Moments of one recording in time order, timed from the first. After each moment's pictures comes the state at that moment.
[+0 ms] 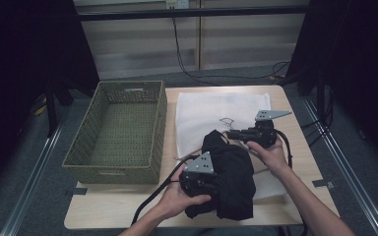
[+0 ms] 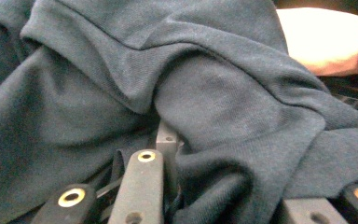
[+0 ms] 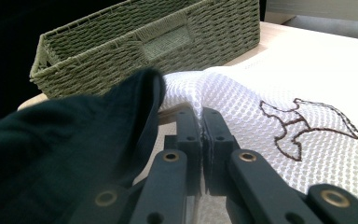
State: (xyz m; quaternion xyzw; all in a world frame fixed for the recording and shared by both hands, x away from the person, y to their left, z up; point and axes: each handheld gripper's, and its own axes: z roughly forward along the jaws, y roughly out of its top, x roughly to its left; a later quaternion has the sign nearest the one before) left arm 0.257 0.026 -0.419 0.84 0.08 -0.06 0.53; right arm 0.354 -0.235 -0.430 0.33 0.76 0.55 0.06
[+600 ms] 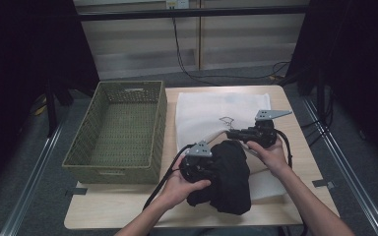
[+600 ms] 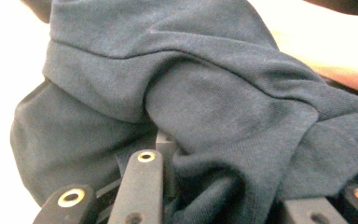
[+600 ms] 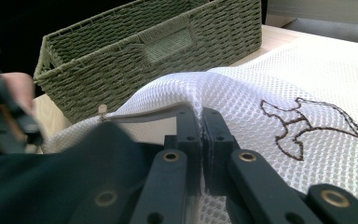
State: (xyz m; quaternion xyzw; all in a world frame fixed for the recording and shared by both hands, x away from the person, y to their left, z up) left arm 0.299 0.020 -0.433 0.85 0.18 -0.04 0.49; right arm 0.353 -0.234 -0.427 0.32 0.76 0.56 0.07
